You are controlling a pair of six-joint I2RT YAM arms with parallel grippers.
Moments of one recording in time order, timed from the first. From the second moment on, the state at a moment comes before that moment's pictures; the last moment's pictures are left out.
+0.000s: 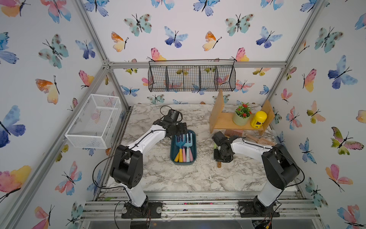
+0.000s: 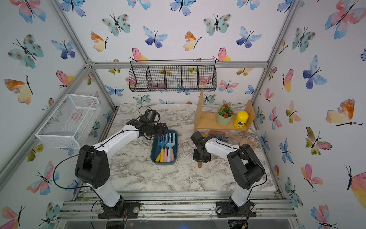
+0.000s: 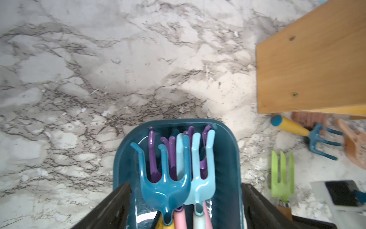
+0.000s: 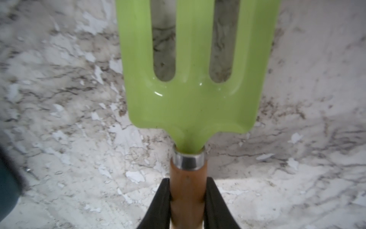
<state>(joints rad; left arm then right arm) -0.45 1.72 1.38 -0.55 0.12 -0.47 0.62 1.72 1.06 -0.73 0.00 0.66</state>
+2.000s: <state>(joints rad) -0.50 1.65 1.13 -0.42 0.21 -0.45 0.71 1.72 1.30 -0.51 -0.28 0.50</state>
